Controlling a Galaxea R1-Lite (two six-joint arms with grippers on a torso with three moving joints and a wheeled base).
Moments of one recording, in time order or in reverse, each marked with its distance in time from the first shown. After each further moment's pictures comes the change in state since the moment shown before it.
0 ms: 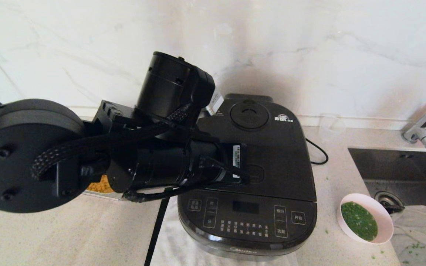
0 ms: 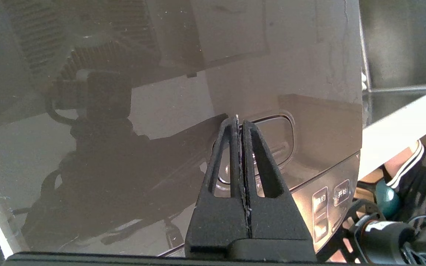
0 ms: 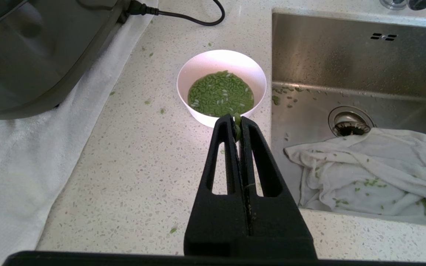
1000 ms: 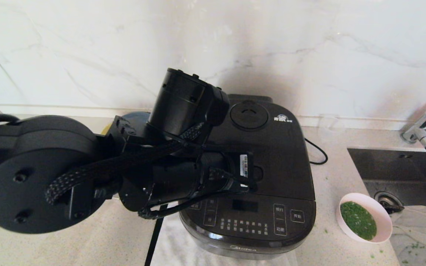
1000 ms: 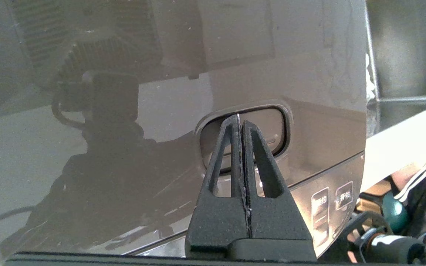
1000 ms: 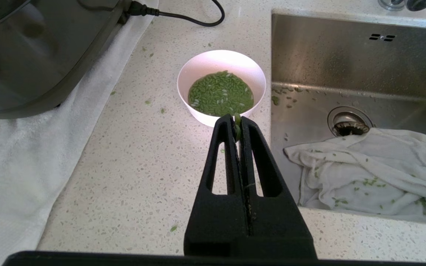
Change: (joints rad) left arm -0.022 0.029 0.048 -0.043 0.087 -0.034; right arm 0.000 0.000 0.000 0.000 0.000 0.000
